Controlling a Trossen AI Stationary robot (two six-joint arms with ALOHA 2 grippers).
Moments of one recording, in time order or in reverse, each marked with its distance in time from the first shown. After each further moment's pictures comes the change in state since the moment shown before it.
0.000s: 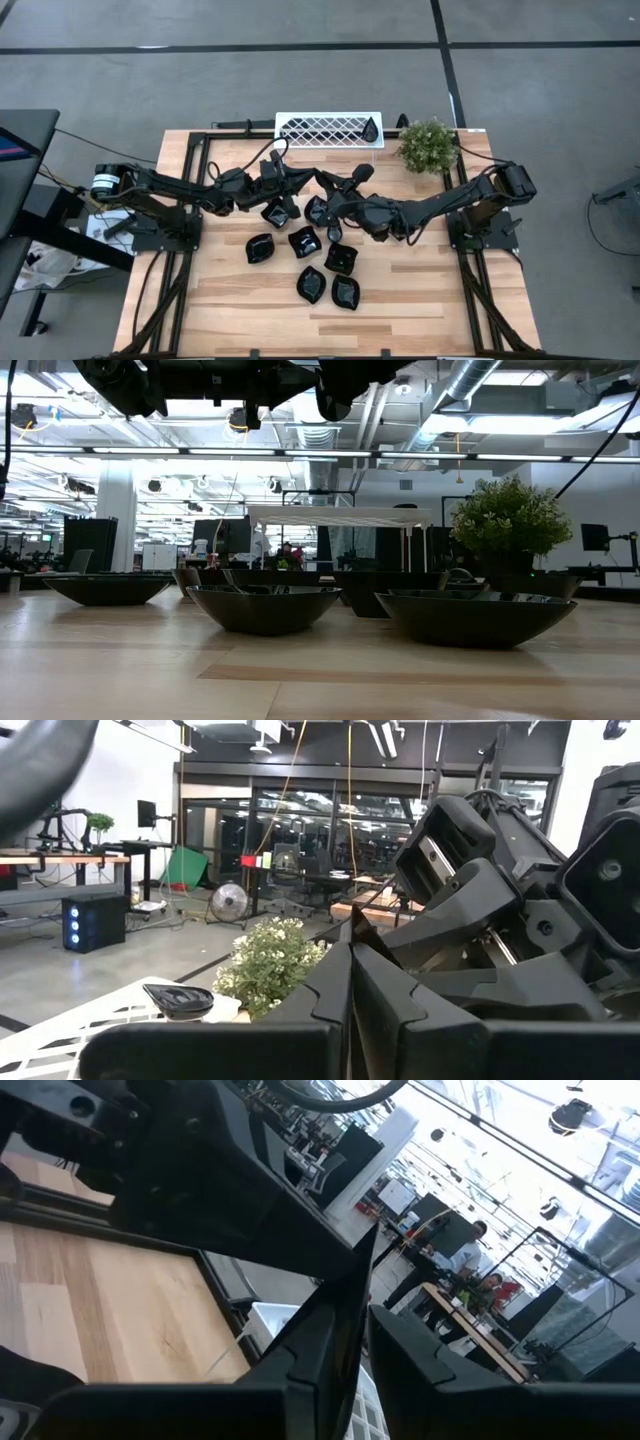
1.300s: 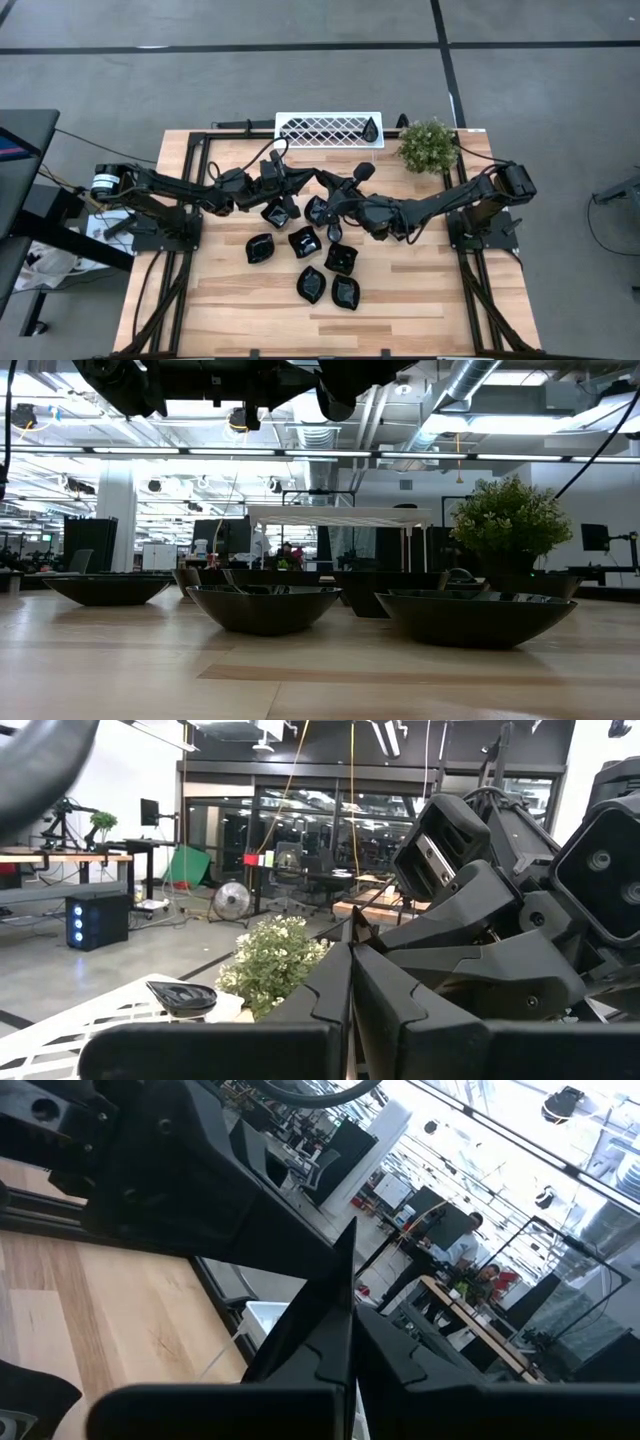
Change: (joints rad) left arm 0.000 0.000 -0.001 -0.001 -0.005 0.000; right arm 0.000 0.000 0.001 0.000 0.008 0.027
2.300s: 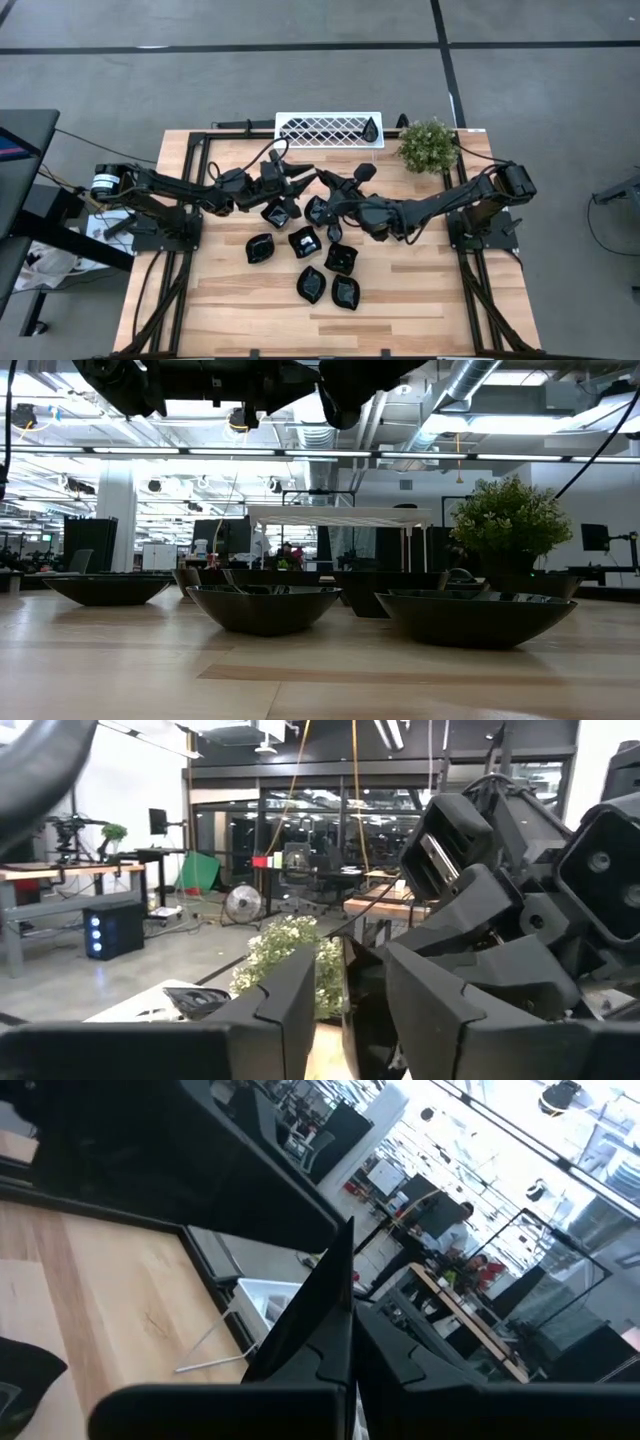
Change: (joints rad) left arm 0.000 0.000 0.000 -0.009 -0.023 0.061; right arm 0.000 0.000 0.000 -0.056 0.050 0.012
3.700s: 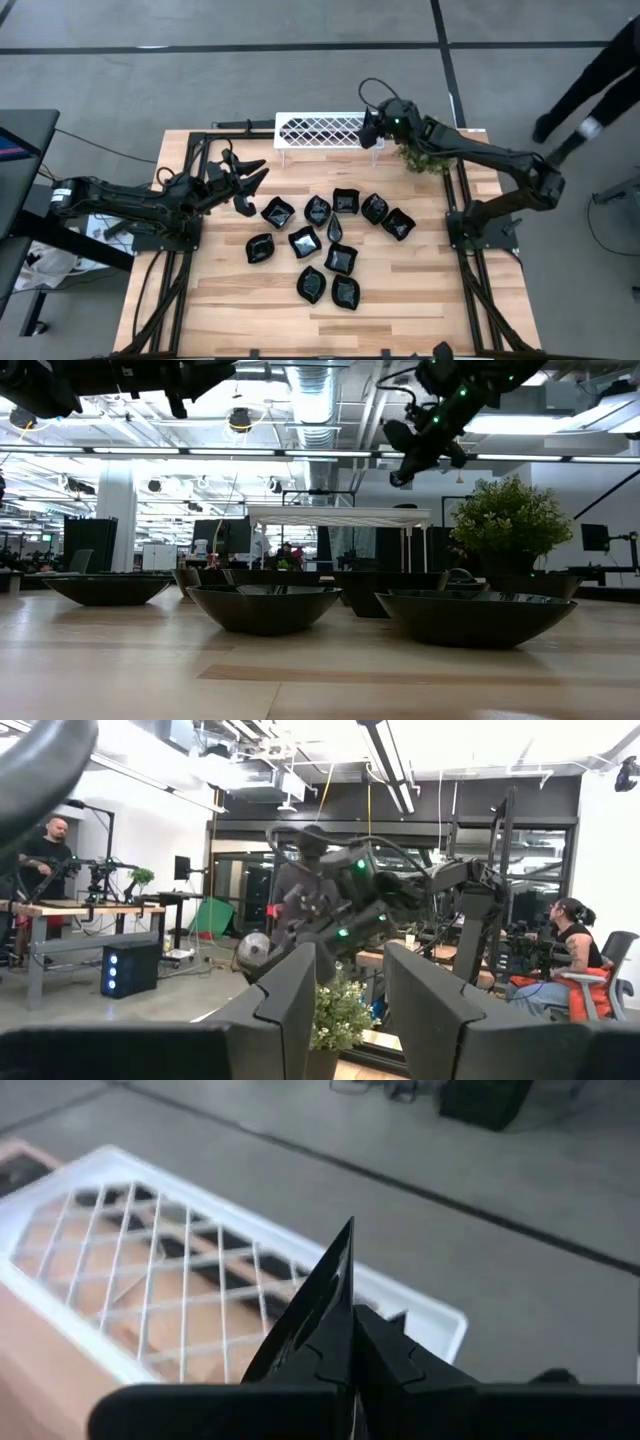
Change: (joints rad) left arm 0.000 -0.529 -0.328 -0.042 -0.036 0.006; right arm -0.800 -0.261 0.001 -0.765 -0.735 0.879
